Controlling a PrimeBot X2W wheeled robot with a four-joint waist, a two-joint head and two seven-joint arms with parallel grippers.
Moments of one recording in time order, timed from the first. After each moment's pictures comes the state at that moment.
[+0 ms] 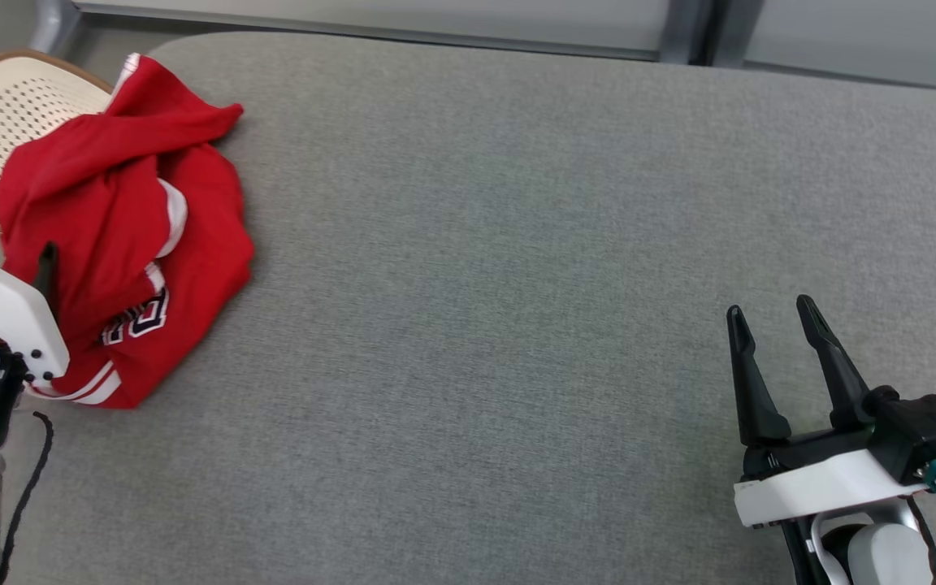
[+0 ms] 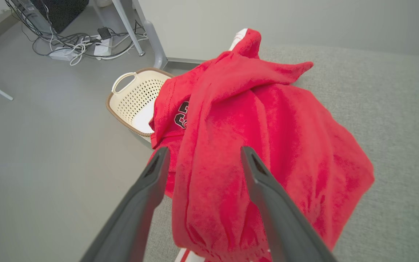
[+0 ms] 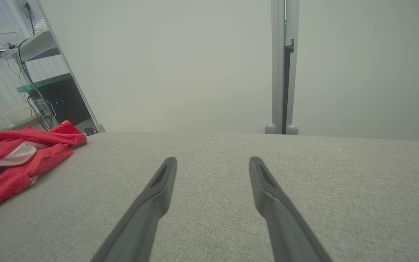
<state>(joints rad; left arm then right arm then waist) -0.64 0.37 0.02 0.76 -0.28 -0.12 0.19 -0.10 -0.05 0.09 0.03 0.14 0.13 -0.13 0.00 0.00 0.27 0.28</state>
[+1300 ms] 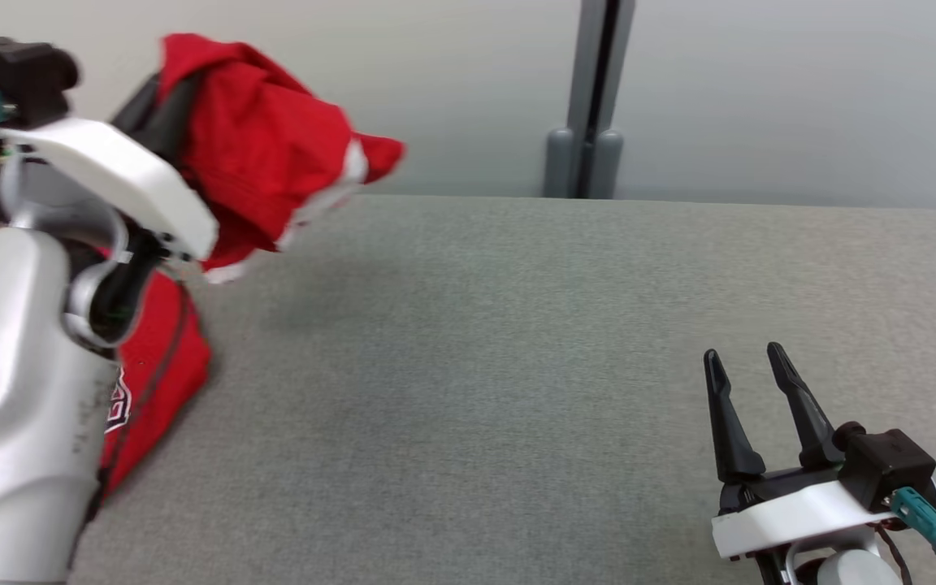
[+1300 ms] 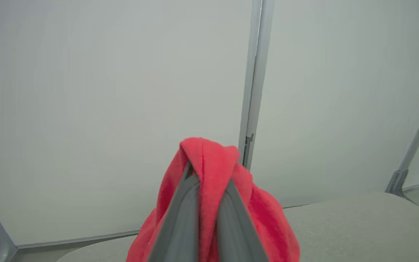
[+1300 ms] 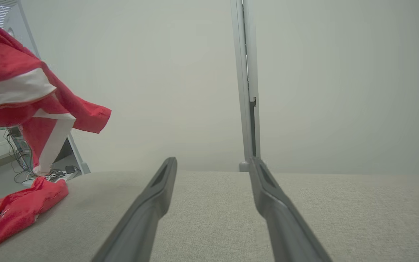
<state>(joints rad) -0.77 0.33 -0.27 0.40 -0.62 -0.13 0.17 -0.08 -0.05 0.14 0.17 0.21 0.13 -0.22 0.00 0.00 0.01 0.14</state>
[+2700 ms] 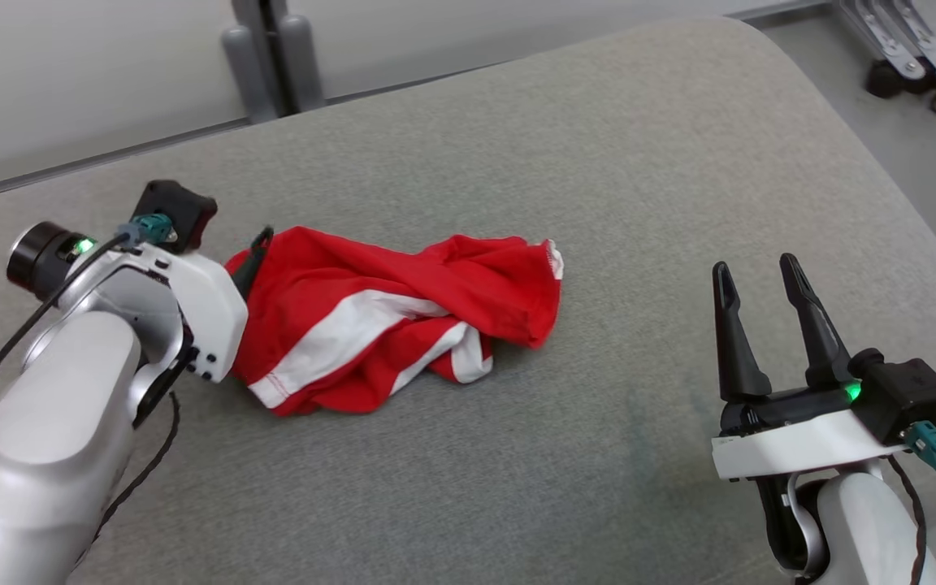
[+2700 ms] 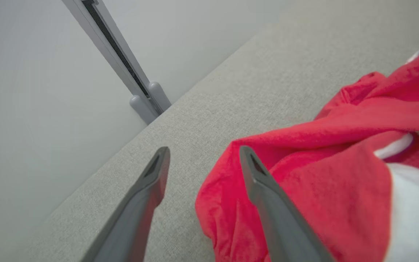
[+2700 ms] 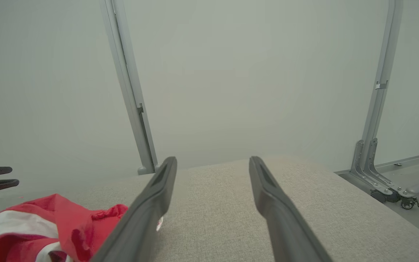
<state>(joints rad) -0.76 0.43 -0.68 0.62 -0.44 -0.11 0.14 -0.24 -0.05 0.14 0.19 0.21 0.13 -0.26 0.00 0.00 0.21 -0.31</state>
